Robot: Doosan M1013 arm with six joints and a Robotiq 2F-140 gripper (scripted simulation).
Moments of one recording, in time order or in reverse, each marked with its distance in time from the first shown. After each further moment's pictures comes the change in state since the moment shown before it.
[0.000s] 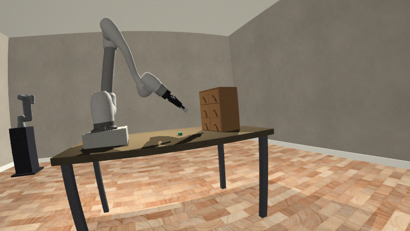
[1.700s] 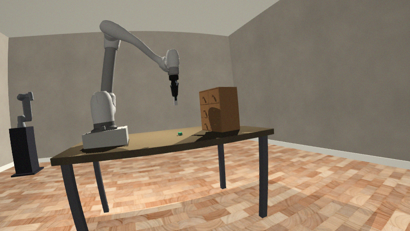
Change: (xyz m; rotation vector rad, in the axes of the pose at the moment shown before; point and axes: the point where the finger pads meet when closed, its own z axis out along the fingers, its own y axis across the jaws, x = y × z) arm 0.006 0.000 -0.093 0.032 -0.846 -0.010
